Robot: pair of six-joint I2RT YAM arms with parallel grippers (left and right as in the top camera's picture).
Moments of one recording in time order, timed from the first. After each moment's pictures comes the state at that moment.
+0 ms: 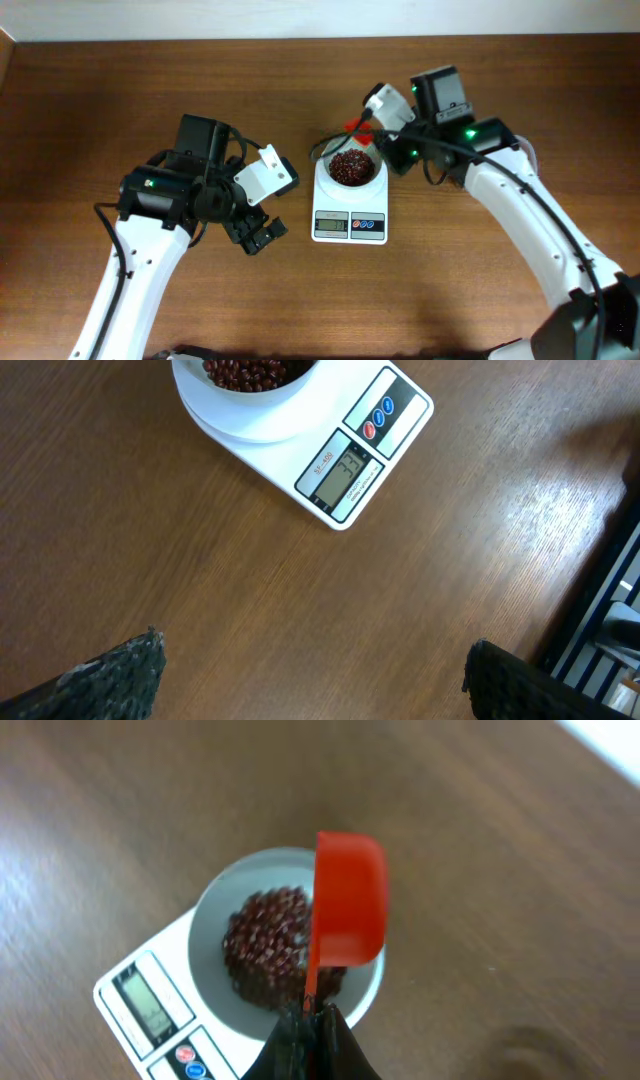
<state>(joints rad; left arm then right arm) -0.21 1.31 1.29 -1.20 0.37 0.72 0.34 1.63 1.41 -0.70 -0.28 -0.39</state>
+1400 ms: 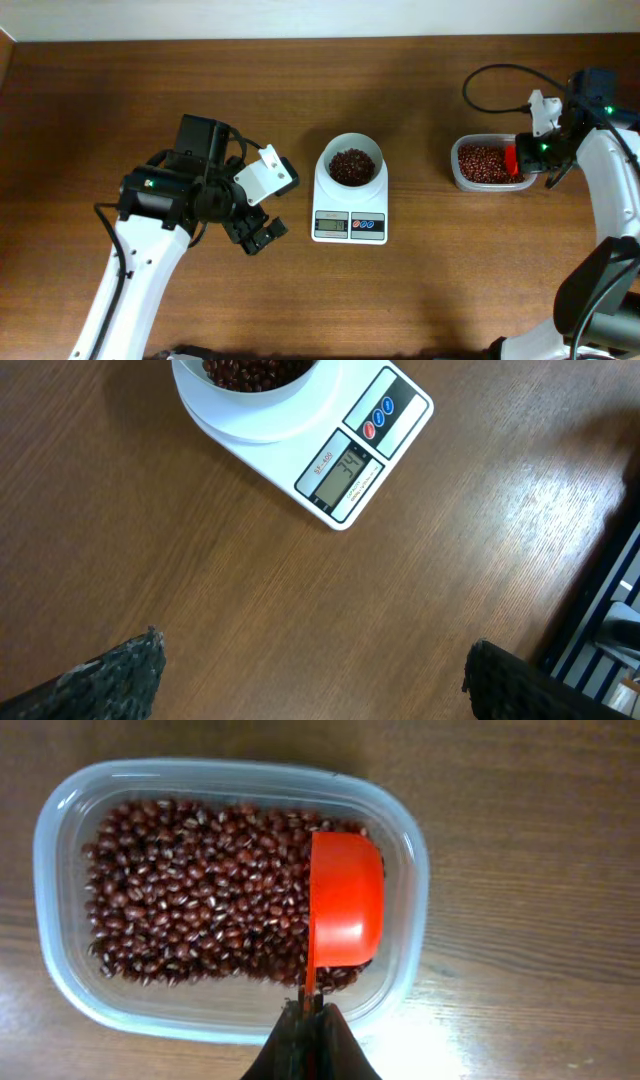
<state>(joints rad) -0.21 1.31 1.29 -1.20 0.37 0.72 -0.26 1.77 1.44 -0.96 -0.07 -0.30</state>
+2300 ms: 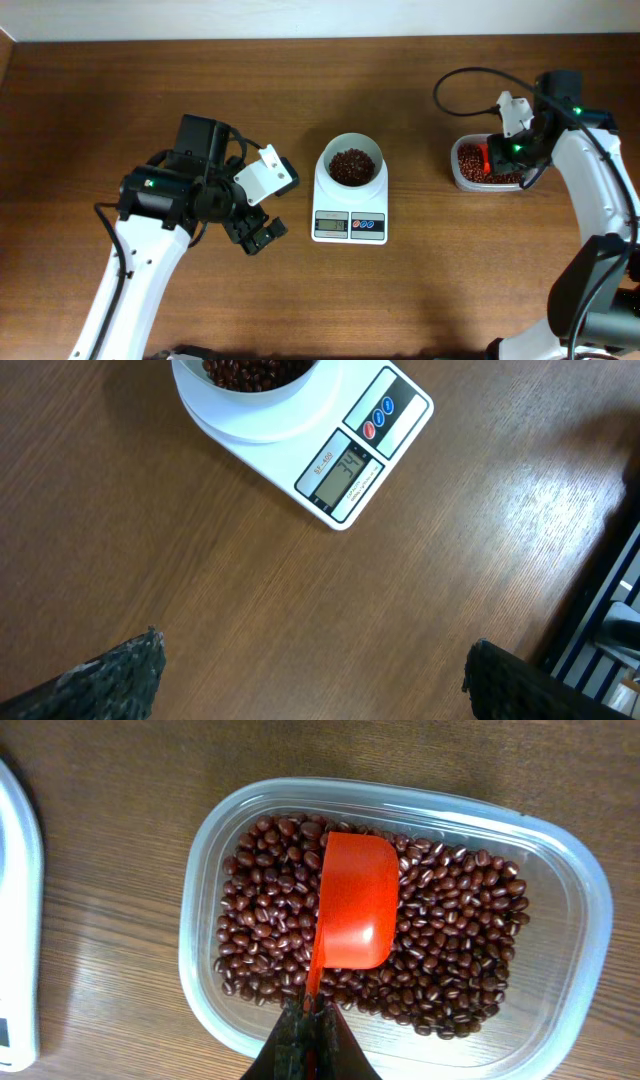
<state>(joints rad) -0.21 1.31 1.29 -1.20 0.37 0.72 -0.17 1.77 1.40 -0.93 -0.18 -0.27</state>
